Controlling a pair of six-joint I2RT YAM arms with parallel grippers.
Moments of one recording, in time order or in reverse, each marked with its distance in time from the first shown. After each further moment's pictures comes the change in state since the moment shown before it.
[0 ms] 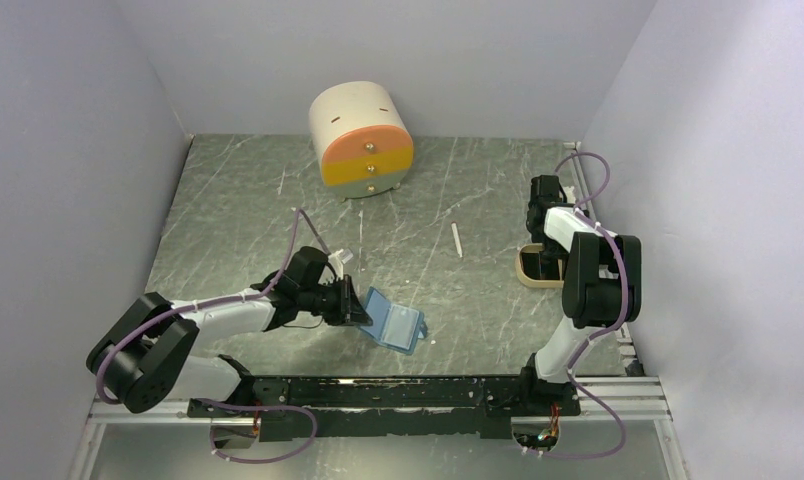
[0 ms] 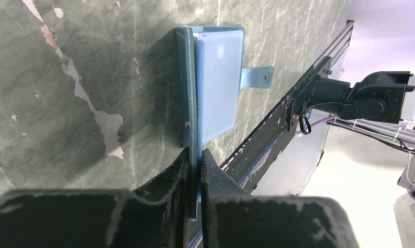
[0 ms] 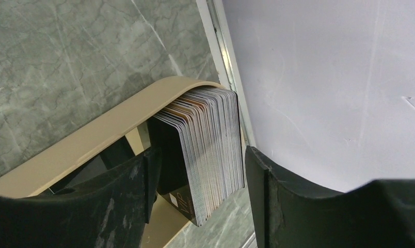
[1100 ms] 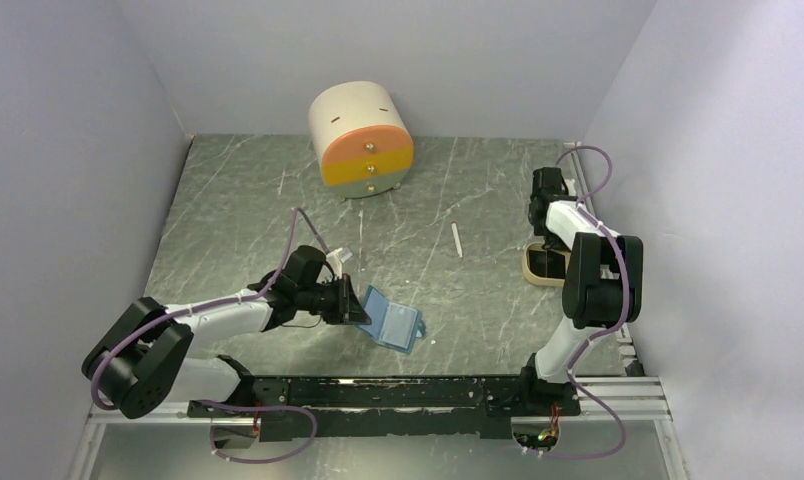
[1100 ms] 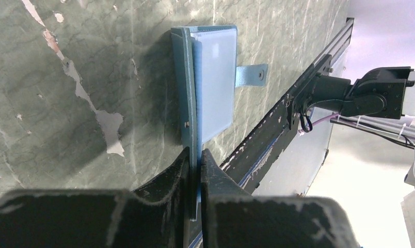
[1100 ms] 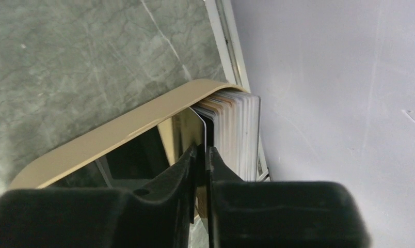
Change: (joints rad) left arm 0.015 -0.031 0.006 -0.023 0.002 0.033; right arm 0.000 -0.004 0.051 -0.034 -0.057 -0.001
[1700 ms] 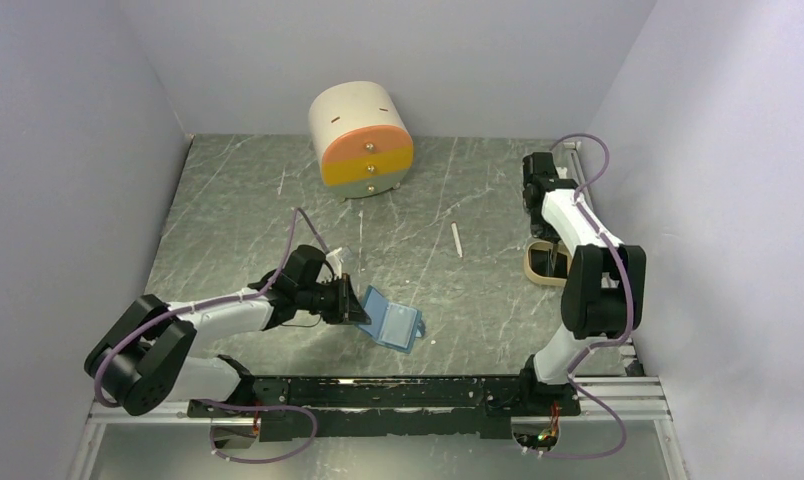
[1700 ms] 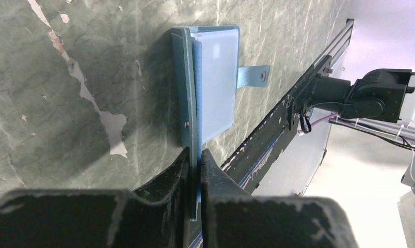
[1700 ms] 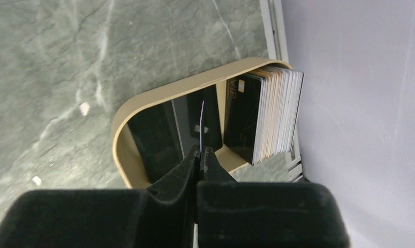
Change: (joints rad) left arm 0.008 0.010 0.000 0.002 0.008 0.000; right arm 0.083 -0.053 0.141 -0.246 -0.158 0.154
